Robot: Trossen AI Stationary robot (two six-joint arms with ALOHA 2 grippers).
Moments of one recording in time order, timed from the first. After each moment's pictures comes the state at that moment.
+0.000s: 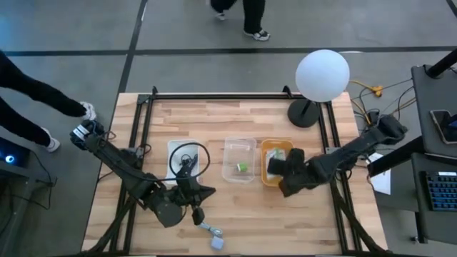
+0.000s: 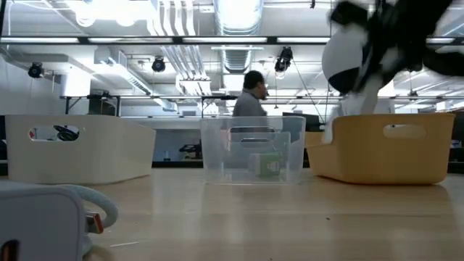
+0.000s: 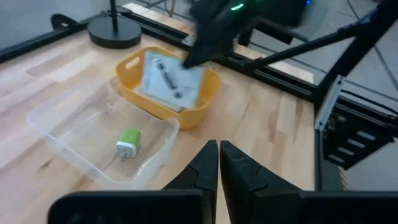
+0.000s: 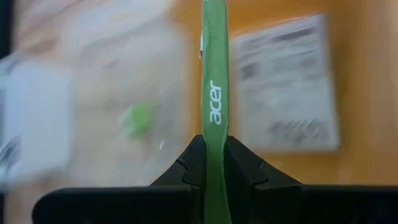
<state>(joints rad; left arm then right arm) -0.69 1.45 1.23 -0.41 -0.84 -0.83 0.48 1.41 0.98 -0.89 0.60 2.14</state>
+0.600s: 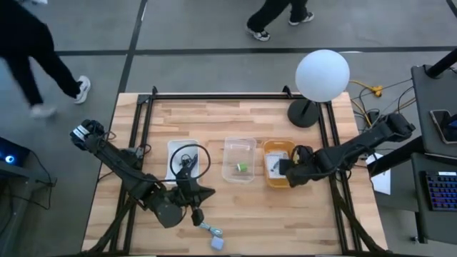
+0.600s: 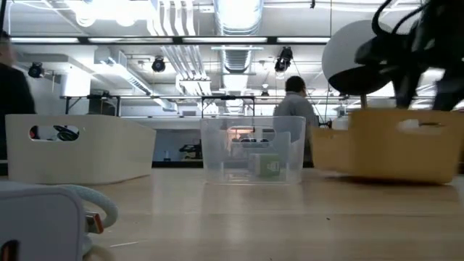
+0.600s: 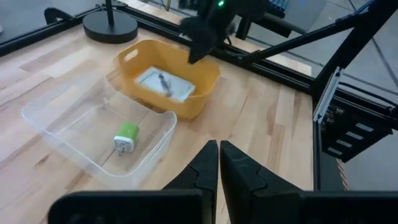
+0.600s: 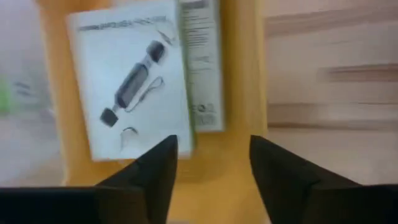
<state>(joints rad) -0.69 1.45 1.22 -0.41 -0.82 -0.83 0.39 1.27 0.82 -0.98 0.27 2.08</state>
